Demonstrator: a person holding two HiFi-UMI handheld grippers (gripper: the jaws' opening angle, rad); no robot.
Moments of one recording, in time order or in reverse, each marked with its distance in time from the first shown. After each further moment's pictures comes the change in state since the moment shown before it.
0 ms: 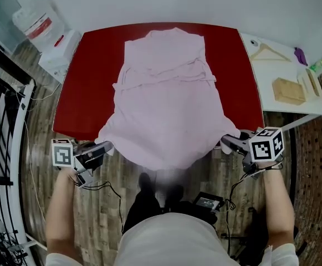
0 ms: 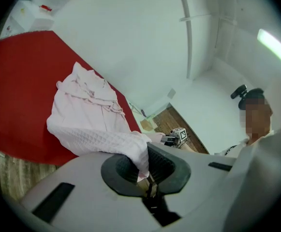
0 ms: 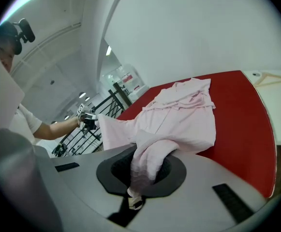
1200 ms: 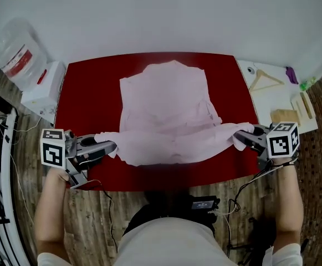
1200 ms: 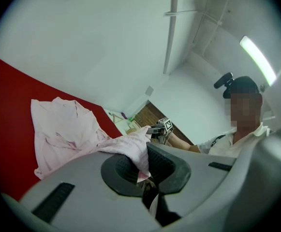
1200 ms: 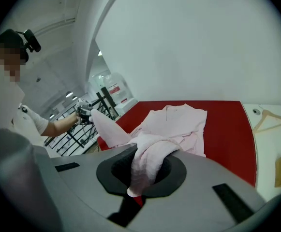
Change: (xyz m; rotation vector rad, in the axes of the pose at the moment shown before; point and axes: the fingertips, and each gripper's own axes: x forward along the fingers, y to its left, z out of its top) left arm 0.002 0.009 0.197 0.270 0.135 -0.280; right arm 0.022 -0.022 0.178 -0.056 -0.070 -0.165
